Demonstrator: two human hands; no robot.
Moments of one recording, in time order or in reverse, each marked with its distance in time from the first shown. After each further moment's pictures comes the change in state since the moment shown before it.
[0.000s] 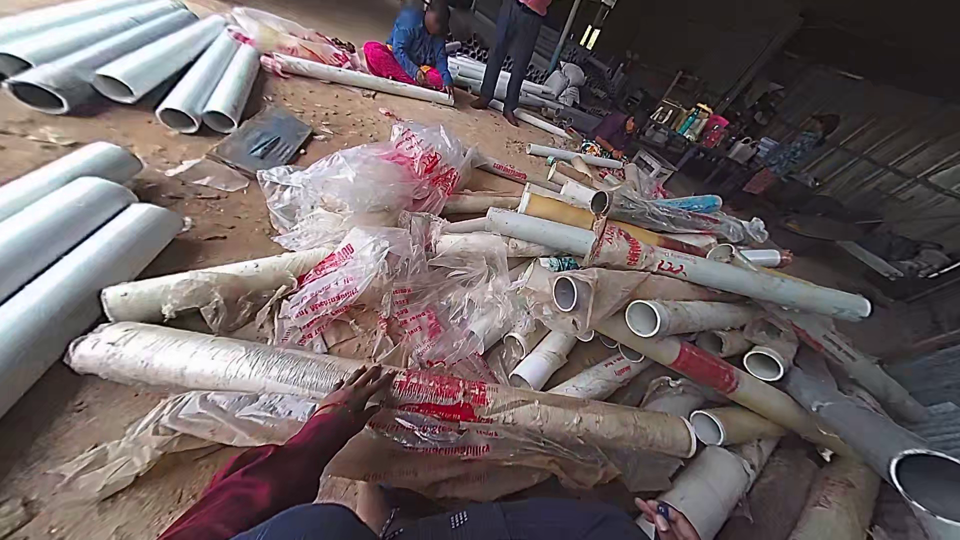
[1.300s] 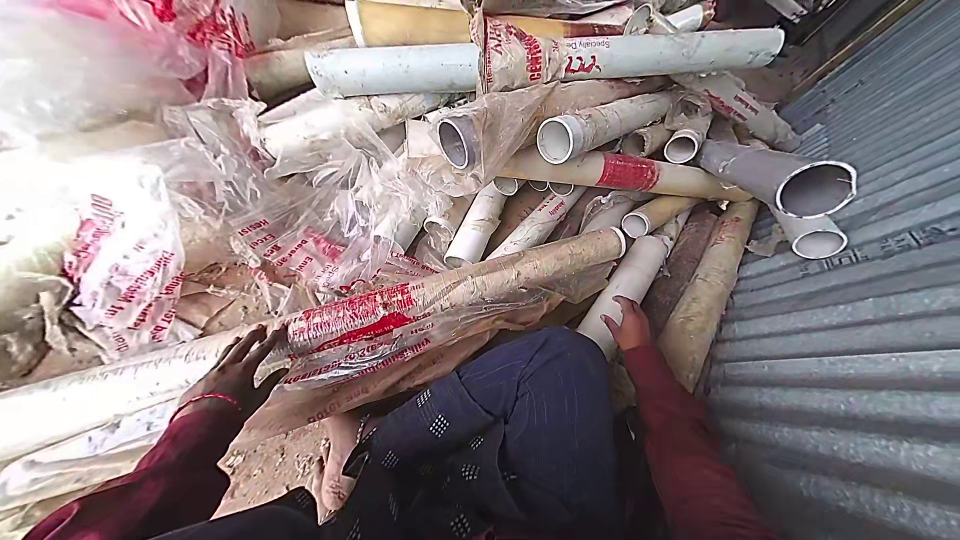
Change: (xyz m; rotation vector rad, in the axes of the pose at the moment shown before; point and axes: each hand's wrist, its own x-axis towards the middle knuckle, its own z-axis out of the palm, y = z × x) left_hand -0.003 -0.025 0.019 0.073 0.197 0.186; right_hand 0.033 0.051 -0.040 -0.817 -0.043 0.488
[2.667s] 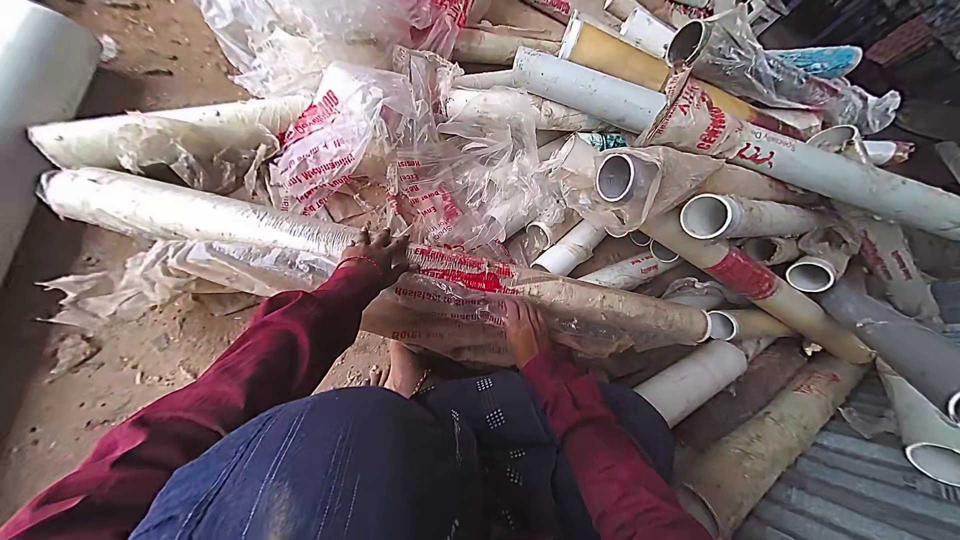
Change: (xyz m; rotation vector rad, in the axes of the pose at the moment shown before) left_hand 0.052 0.015 -0.018 0.027 -0.144 -0.317; right_hand -0.054 -0.265 0.143 -0.246 -0.057 -0.889
